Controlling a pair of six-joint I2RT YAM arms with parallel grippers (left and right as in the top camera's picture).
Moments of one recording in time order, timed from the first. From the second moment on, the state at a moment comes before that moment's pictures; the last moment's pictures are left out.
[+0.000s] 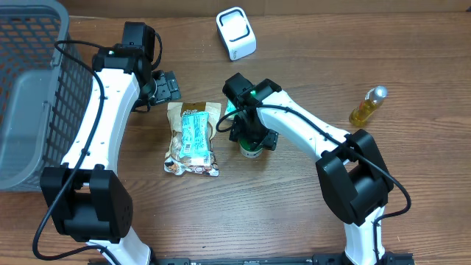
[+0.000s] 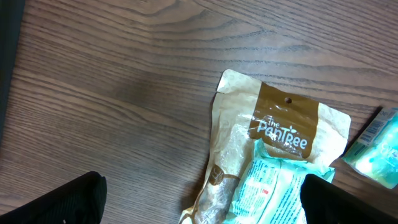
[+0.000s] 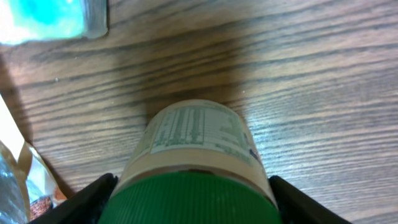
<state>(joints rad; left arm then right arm) -0.09 1.85 1.66 -1.13 -0.10 -0.41 0.64 2.09 1.62 -1.08 -0.03 0.88</state>
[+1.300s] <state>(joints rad) -0.09 1.85 1.66 -1.13 -0.10 -0.41 0.45 2.09 1.74 -1.55 -0.65 0.65</state>
